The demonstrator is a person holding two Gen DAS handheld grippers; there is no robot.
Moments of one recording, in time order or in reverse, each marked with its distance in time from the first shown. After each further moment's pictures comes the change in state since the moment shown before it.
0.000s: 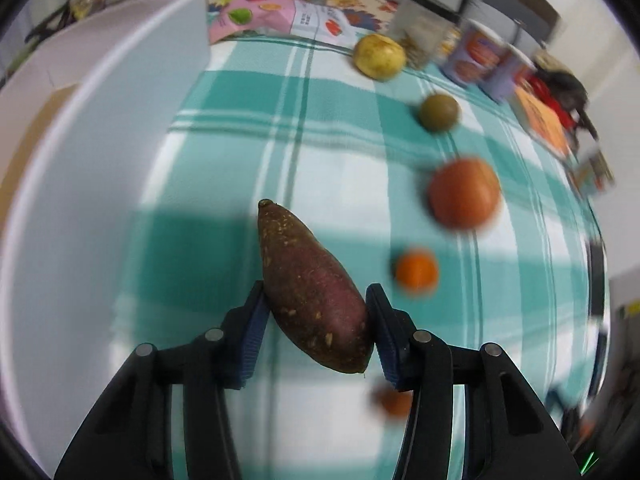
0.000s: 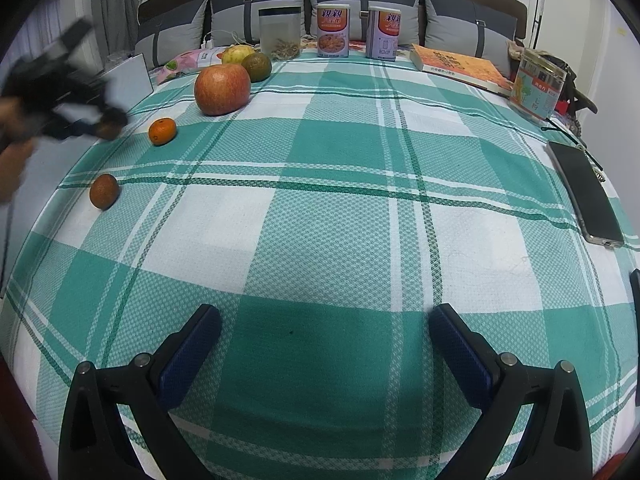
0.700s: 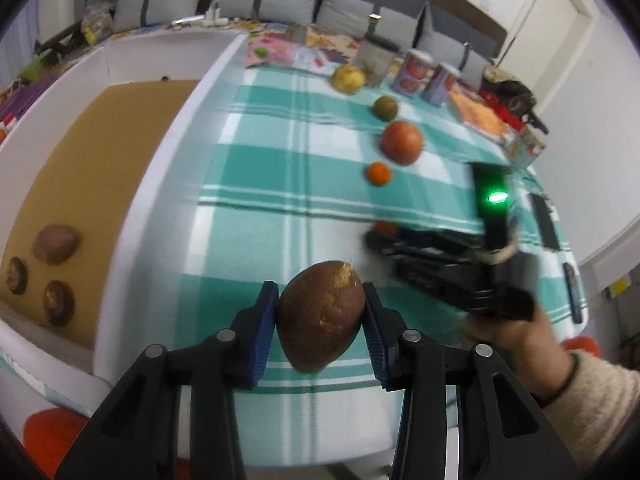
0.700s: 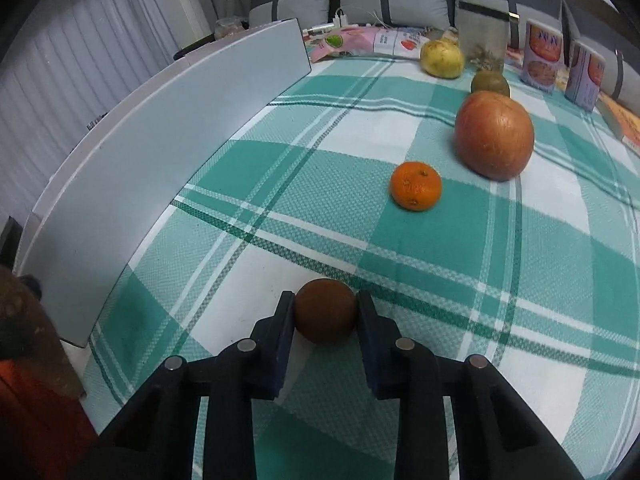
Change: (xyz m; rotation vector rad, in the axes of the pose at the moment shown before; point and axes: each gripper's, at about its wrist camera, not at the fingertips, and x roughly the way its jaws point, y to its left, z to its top) left arm -0.108 0.048 -0.126 0.029 -0.141 -0.088; right arm 0.056 0.173 0.085 -0.183 0.080 0.364
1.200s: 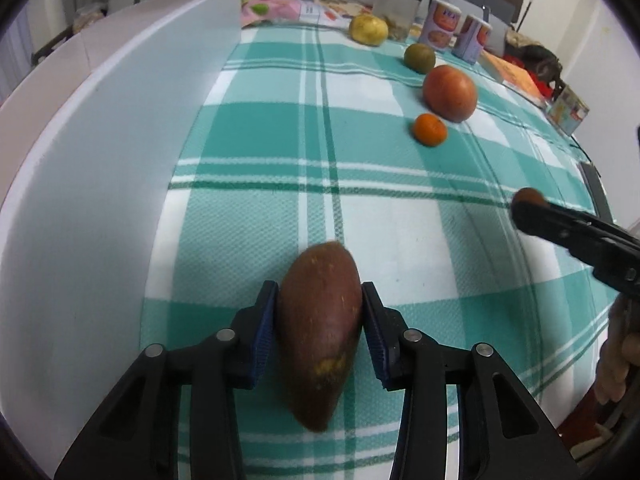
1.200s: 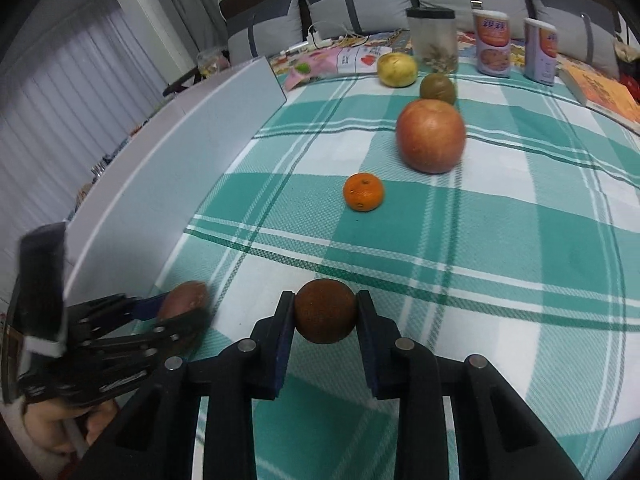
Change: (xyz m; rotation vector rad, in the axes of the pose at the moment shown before) left arm 0.085 -0.002 -0.002 0.061 0.058 0.094; right arm -0.065 -0.040 -0.013 0.126 -0.068 0.047
